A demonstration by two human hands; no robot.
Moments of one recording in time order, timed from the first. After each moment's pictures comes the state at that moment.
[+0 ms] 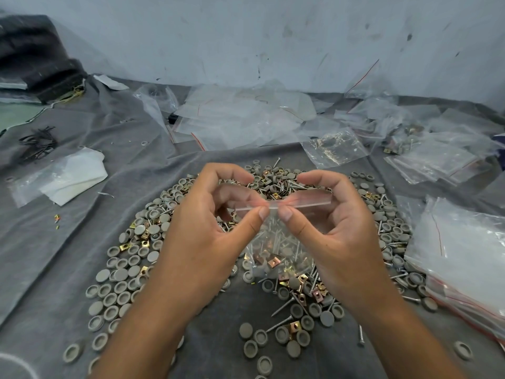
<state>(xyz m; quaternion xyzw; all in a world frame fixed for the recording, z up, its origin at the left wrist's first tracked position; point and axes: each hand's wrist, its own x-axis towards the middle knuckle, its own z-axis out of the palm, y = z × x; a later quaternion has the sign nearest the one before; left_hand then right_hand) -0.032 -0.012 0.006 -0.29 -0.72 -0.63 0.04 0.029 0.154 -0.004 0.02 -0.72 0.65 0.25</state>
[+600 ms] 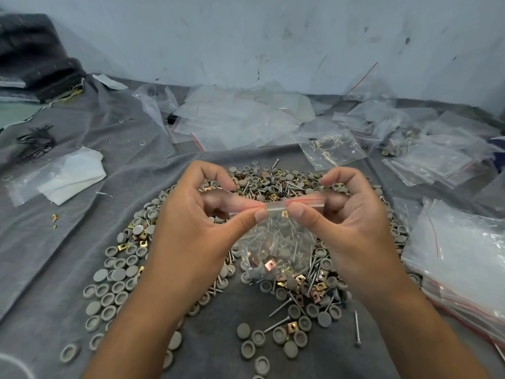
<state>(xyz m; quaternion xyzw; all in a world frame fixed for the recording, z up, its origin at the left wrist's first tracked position) -0.035 -0.014 0.010 -0.25 -0.71 -0.66 0.03 0.027 0.170 0.005 0.03 -0.68 0.71 0.20</state>
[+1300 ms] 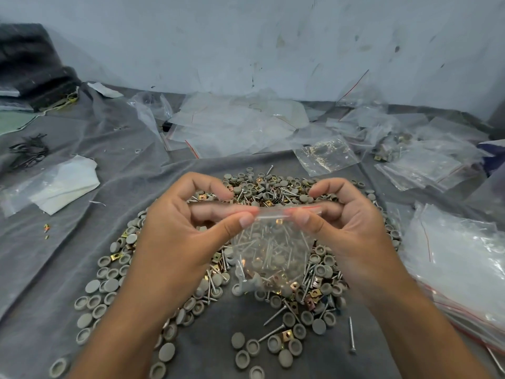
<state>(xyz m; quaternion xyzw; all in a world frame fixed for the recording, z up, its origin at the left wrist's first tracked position) -0.036 -0.019 0.012 -0.24 -0.67 -0.70 -0.01 0.031 0.179 0.011 0.02 -0.66 0.73 0.17</state>
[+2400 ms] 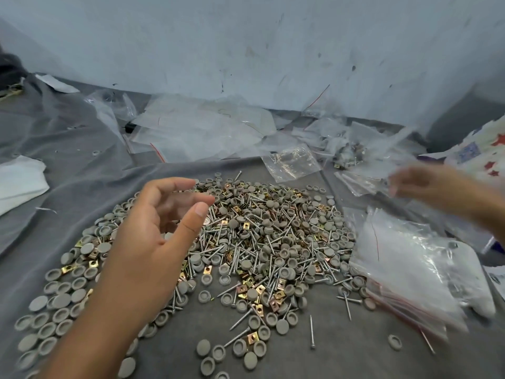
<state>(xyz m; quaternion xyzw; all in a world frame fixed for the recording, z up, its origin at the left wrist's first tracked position) -0.036 -0.017 0.002 -0.23 -0.73 -0.64 0.03 0.047 0.414 0.065 -0.24 -0.95 0.20 0.02</state>
